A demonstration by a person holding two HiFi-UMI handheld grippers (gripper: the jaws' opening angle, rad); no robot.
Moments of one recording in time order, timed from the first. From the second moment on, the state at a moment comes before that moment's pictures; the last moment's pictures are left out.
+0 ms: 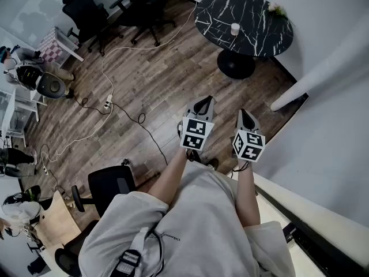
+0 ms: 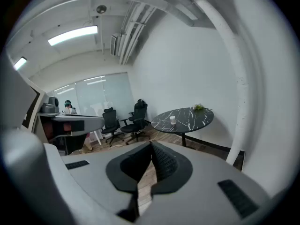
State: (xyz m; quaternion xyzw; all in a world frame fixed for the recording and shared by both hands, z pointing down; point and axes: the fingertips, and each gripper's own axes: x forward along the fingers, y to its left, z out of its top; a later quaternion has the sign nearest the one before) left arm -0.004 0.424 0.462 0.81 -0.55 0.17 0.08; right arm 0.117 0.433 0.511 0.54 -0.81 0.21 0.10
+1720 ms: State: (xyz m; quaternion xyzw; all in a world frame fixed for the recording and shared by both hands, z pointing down) left arm -0.078 0.185 0.466 0.78 -0.60 0.09 0.16; right arm 0.126 0.218 0.514 0.59 -0.78 0.20 0.08
